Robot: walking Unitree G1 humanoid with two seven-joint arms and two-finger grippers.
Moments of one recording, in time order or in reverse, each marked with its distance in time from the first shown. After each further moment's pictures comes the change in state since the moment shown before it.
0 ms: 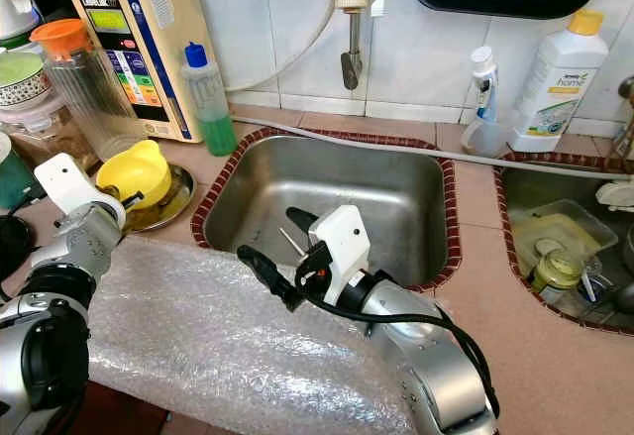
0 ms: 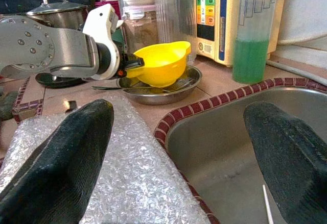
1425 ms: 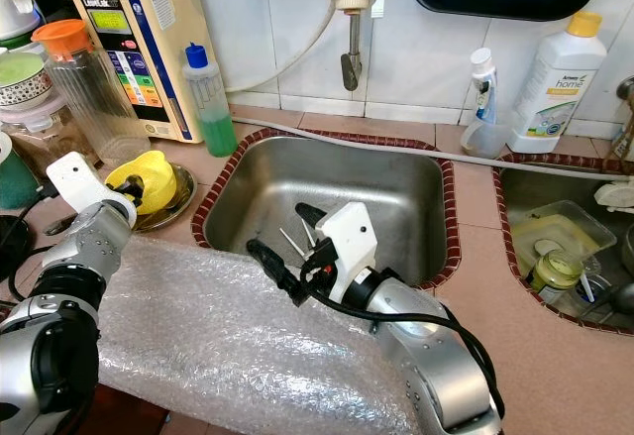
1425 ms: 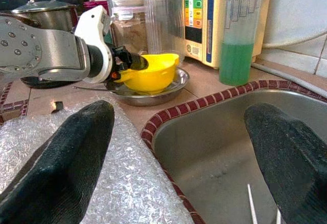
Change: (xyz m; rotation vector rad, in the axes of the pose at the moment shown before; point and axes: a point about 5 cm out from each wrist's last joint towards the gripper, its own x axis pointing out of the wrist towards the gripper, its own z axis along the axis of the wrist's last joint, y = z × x) left arm -0.003 -0.013 -0.007 -0.044 0.029 -0.051; right arm -0.003 -0.005 0.001 -0.020 0.002 -0.042
